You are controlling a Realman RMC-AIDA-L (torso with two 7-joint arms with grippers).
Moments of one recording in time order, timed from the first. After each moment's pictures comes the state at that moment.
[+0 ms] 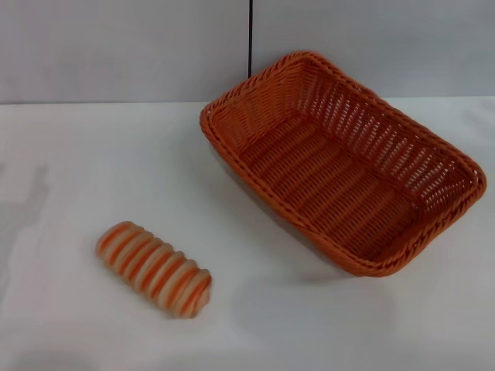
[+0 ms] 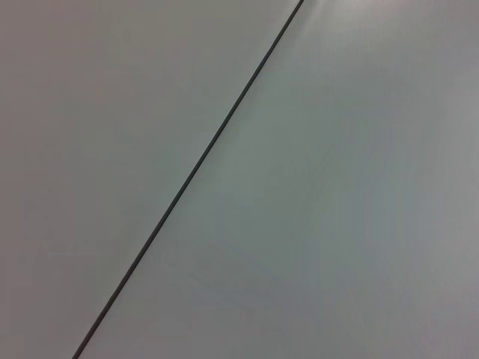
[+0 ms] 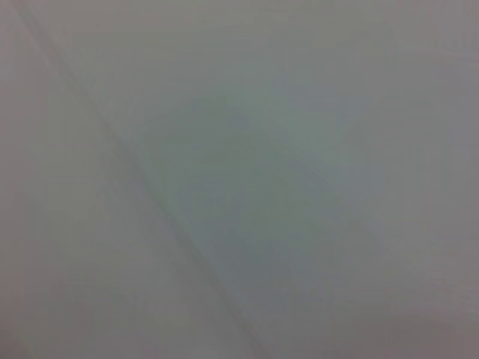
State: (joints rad) left arm -0.17 -2.06 -0.57 -0.08 2.03 1.86 -0.75; right arm 0.41 1.79 -0.58 -0.76 1.53 1.69 -1.20
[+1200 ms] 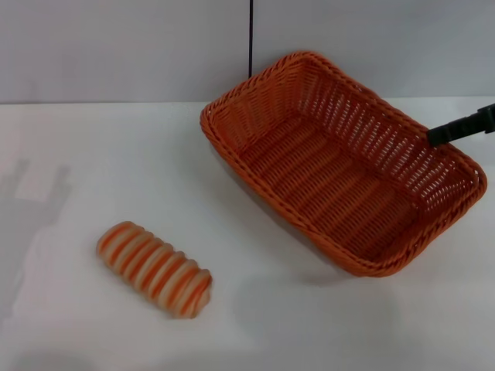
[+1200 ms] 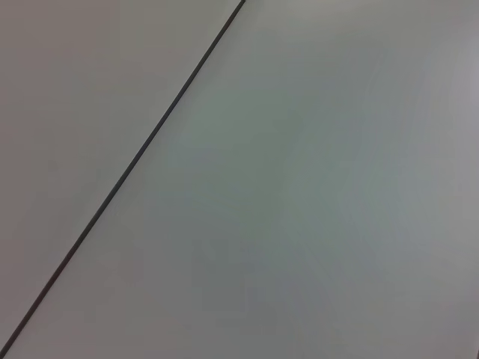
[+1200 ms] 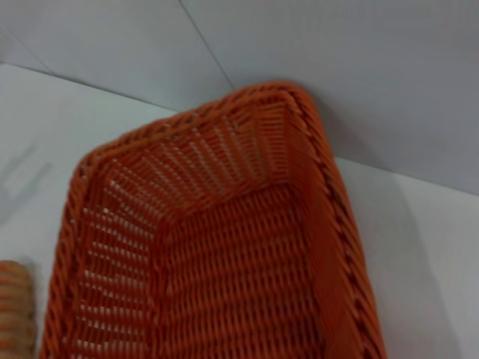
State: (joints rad) left arm -0.19 -2.06 -0.49 -0.06 2.03 1.85 -0.76; right arm 0.76 1.85 -0.78 -0.79 0.74 1.62 -0.92
